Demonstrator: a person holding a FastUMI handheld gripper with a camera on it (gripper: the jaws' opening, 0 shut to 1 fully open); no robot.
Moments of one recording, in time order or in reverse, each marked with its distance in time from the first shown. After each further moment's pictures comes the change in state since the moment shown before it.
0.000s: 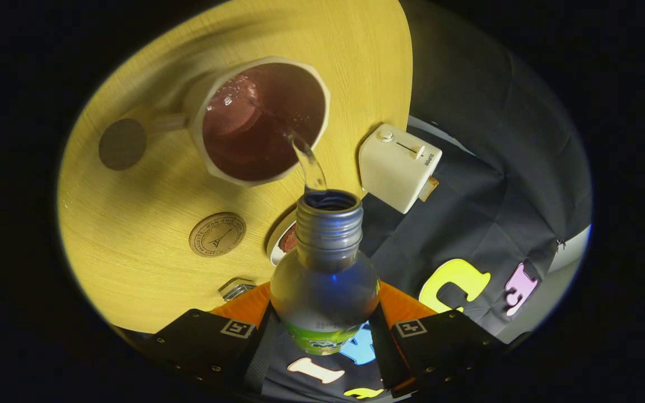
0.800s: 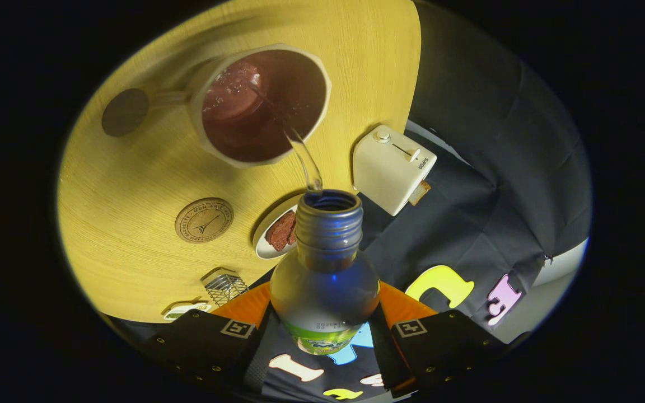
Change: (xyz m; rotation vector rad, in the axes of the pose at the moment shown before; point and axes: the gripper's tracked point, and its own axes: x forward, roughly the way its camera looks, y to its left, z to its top) arm -0.002 -0.014 -0.007 -0.069 0.006 -0.053
